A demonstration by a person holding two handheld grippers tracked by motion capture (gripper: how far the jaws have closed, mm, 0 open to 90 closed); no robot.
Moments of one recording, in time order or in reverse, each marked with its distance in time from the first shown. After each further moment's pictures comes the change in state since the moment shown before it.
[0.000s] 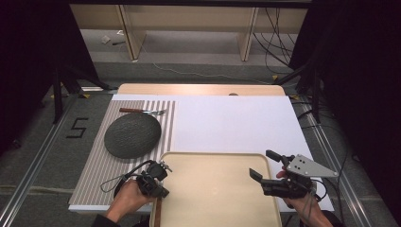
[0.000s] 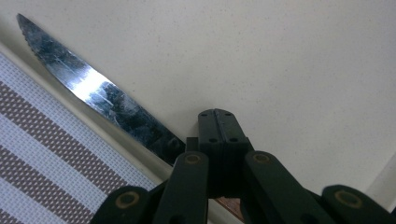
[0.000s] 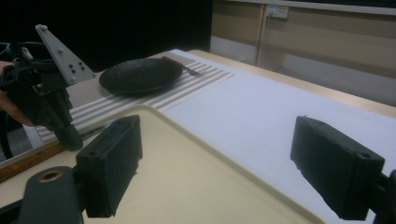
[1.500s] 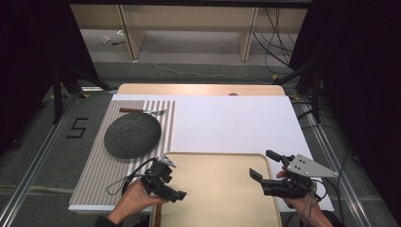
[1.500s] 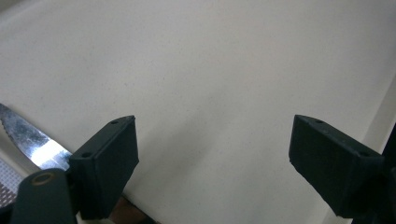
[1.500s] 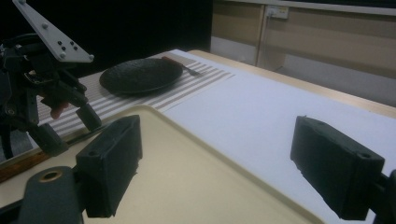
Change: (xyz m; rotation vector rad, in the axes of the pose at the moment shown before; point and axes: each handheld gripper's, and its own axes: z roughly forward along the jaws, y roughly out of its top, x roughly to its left) left arm -0.016 0.008 -0.011 -0.238 -0.092 0.010; right arm 0.000 0.000 0.000 -0.001 0.001 -0.001
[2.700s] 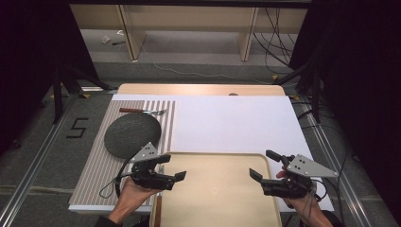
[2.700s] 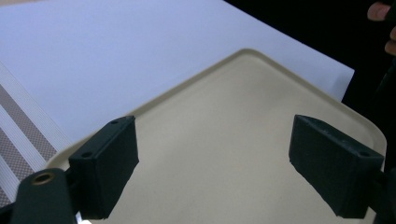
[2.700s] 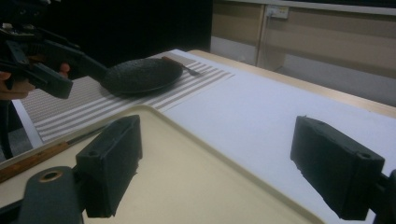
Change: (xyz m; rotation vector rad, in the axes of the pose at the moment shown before) left arm -0.001 -0.003 -0.040 -0.513 0.035 0.040; right arm 0.000 0.000 0.000 0.001 0.000 0.001
